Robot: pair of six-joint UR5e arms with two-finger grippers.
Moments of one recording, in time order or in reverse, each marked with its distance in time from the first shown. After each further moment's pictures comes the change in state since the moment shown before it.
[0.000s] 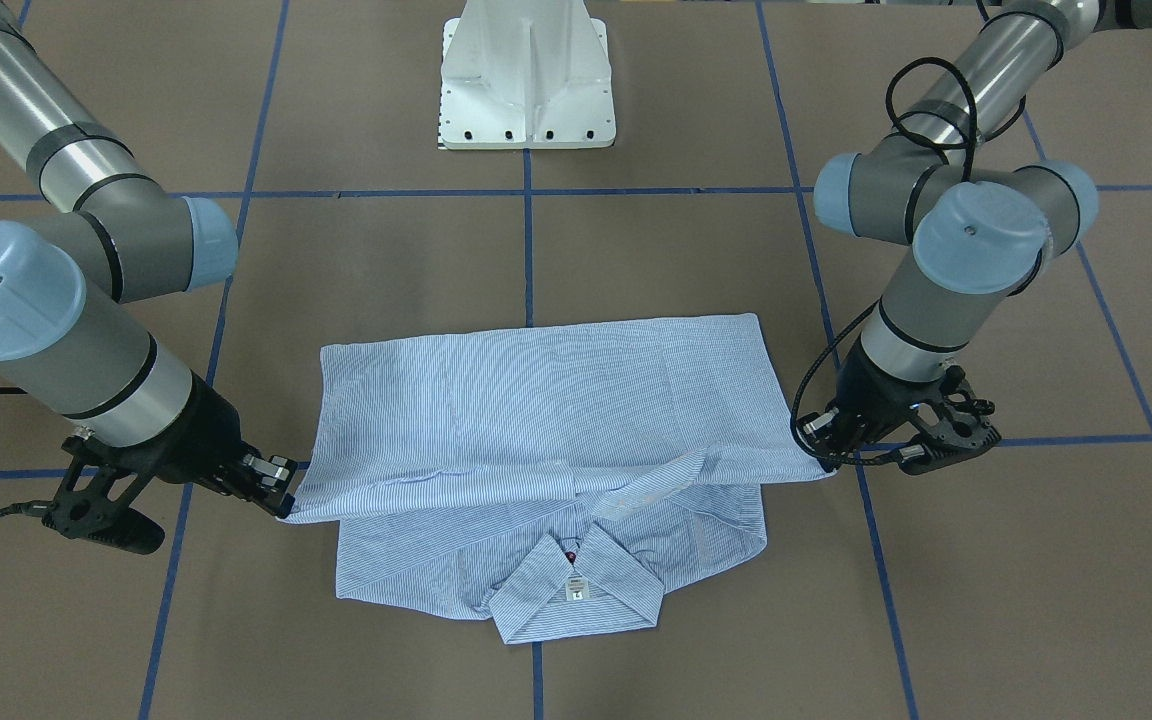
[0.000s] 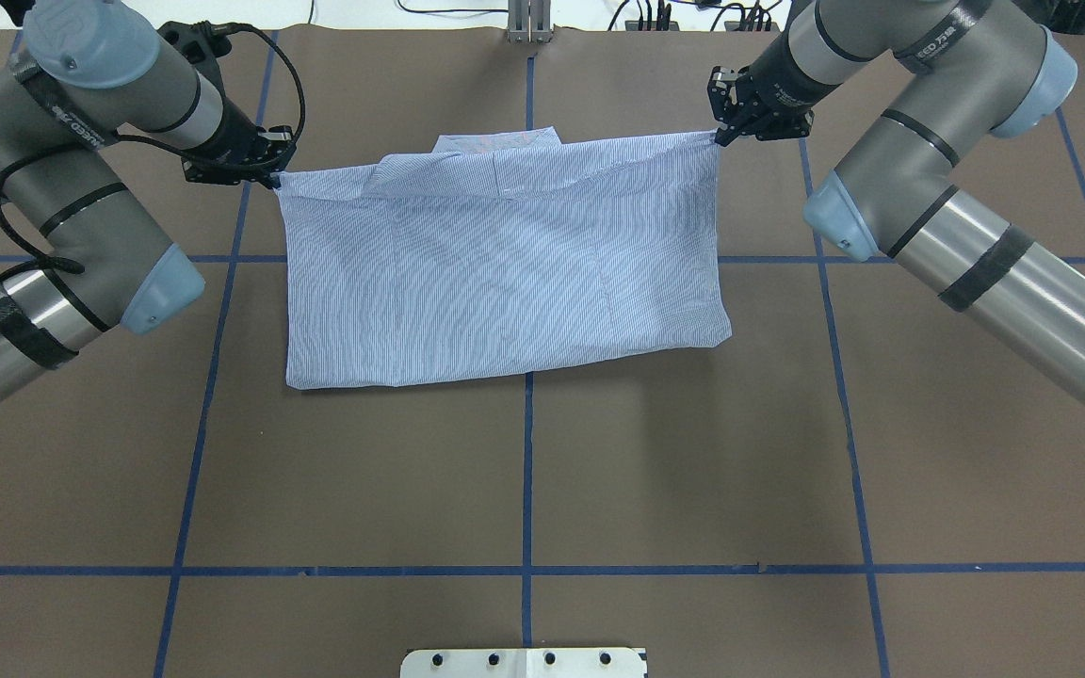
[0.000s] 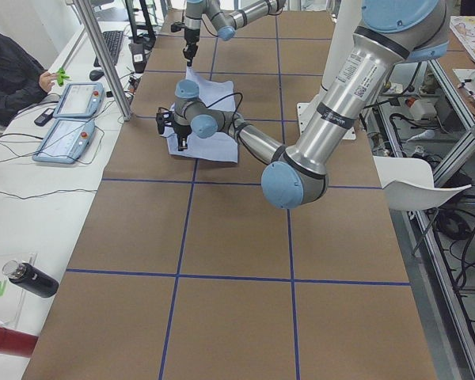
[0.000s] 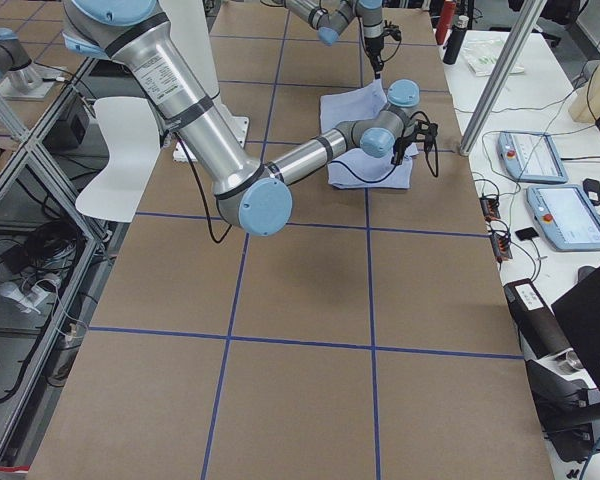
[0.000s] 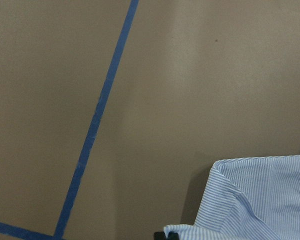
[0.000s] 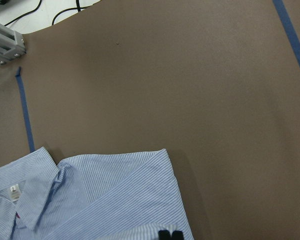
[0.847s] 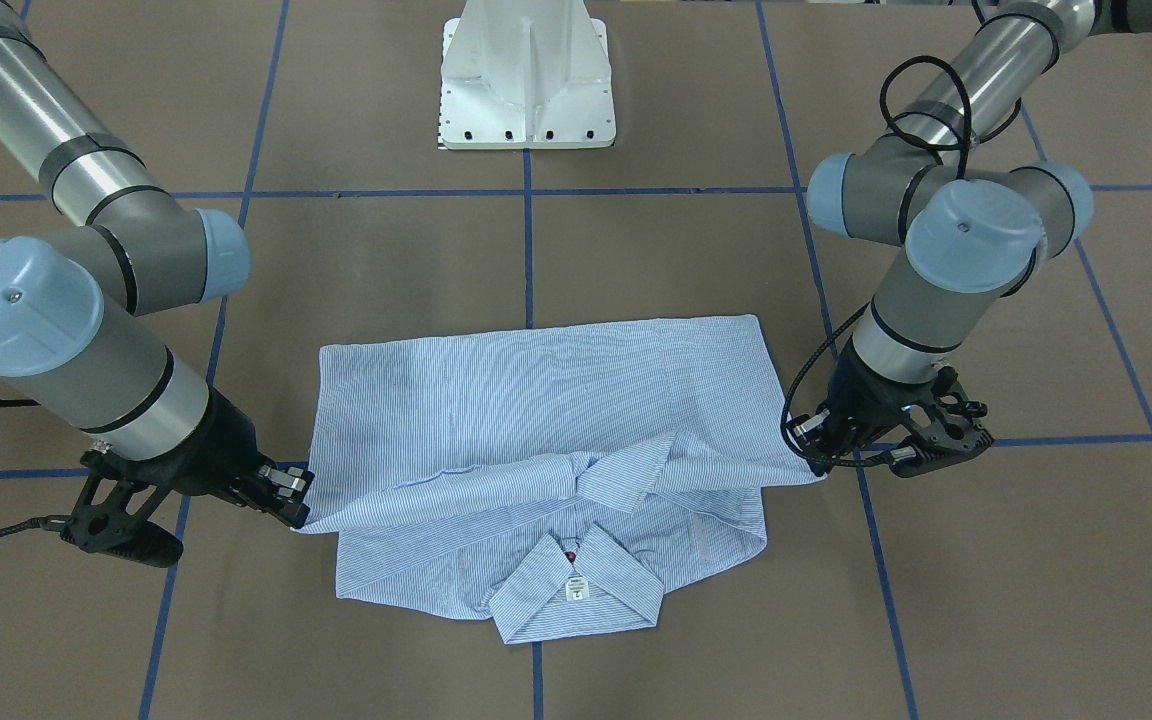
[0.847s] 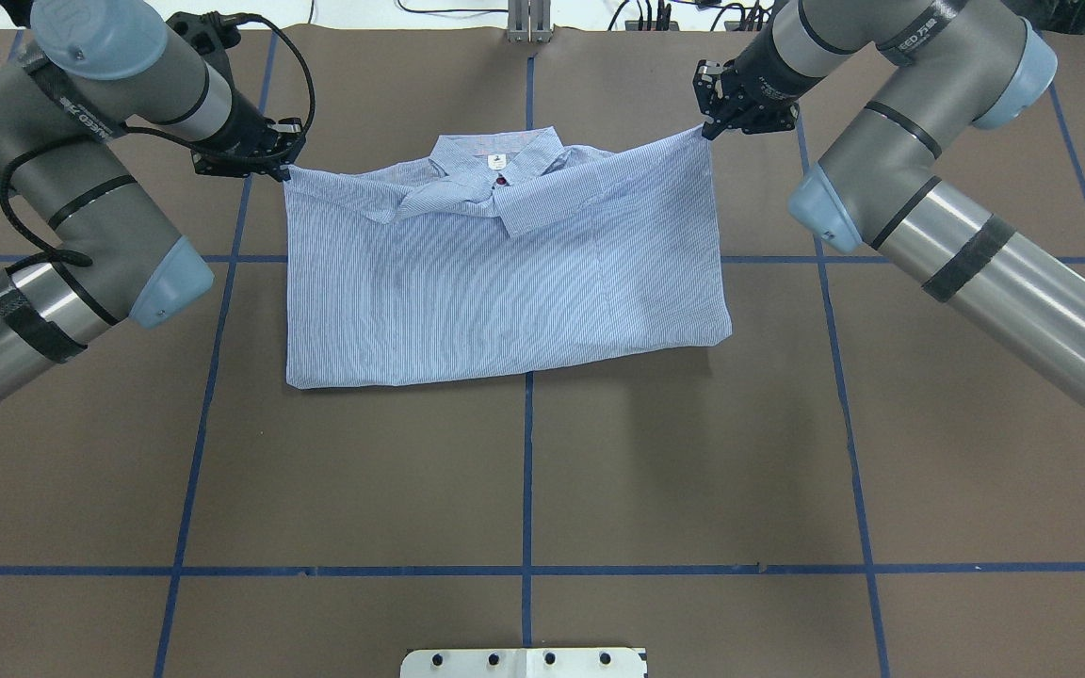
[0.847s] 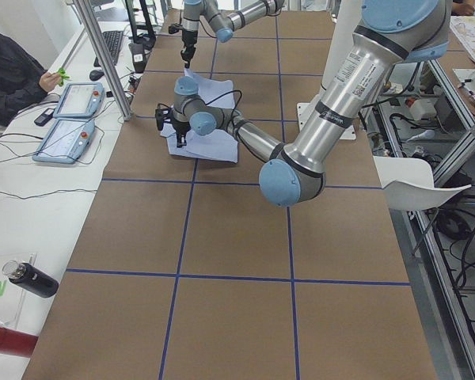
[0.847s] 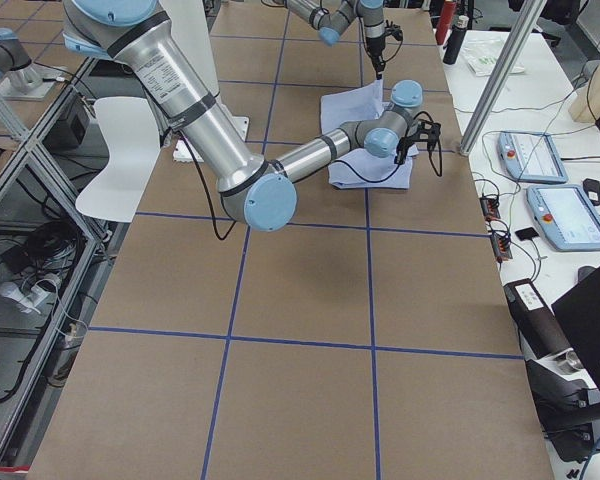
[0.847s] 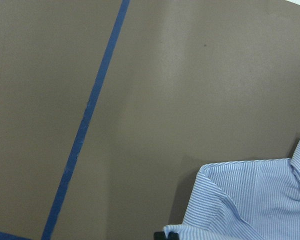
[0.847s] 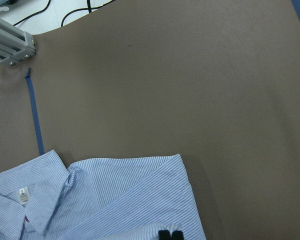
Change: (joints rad) left arm 0.000 -0.021 0.003 -0.001 -0.001 -0.001; right arm -0.005 0.034 -0.032 0.009 0.000 0.000
